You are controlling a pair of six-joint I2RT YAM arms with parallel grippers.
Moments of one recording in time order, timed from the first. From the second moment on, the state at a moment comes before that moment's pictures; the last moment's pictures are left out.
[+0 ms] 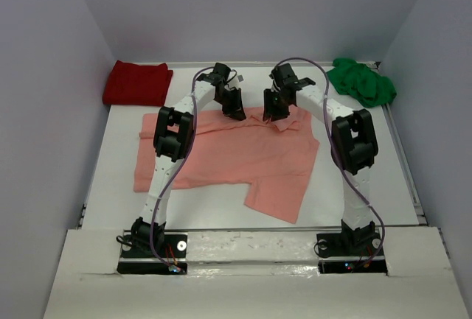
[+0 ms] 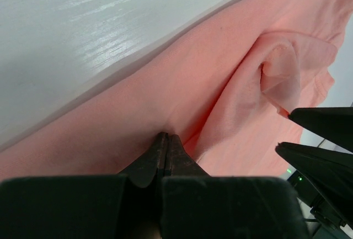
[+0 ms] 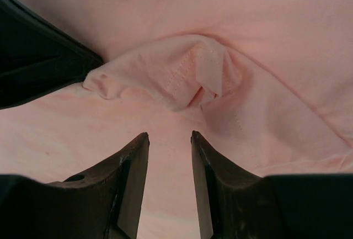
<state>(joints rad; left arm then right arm) -0.37 2.55 2.22 -0.81 0.58 -0.38 0.40 2.13 1.78 -0.67 -0.14 0.35</state>
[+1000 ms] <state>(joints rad) -0.37 2.56 2.22 -0.82 0.58 -0.39 0.41 2.24 1.84 -0.64 -0.16 0.36</state>
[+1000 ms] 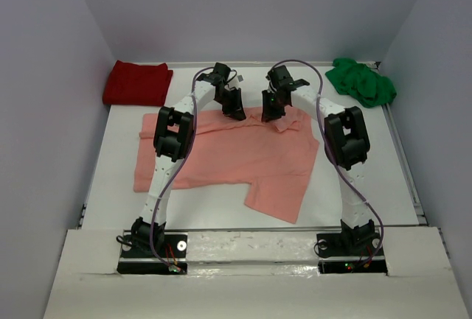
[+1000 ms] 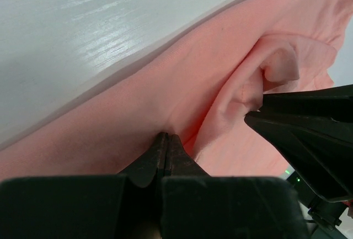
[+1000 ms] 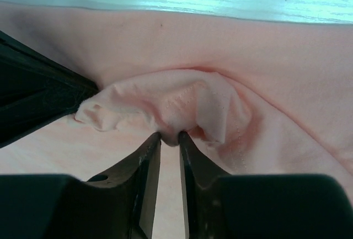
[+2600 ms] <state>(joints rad) -0.36 2.56 2.22 -0.82 0.58 -0.39 0.48 2.11 1.73 -0.92 -0.45 0.52</state>
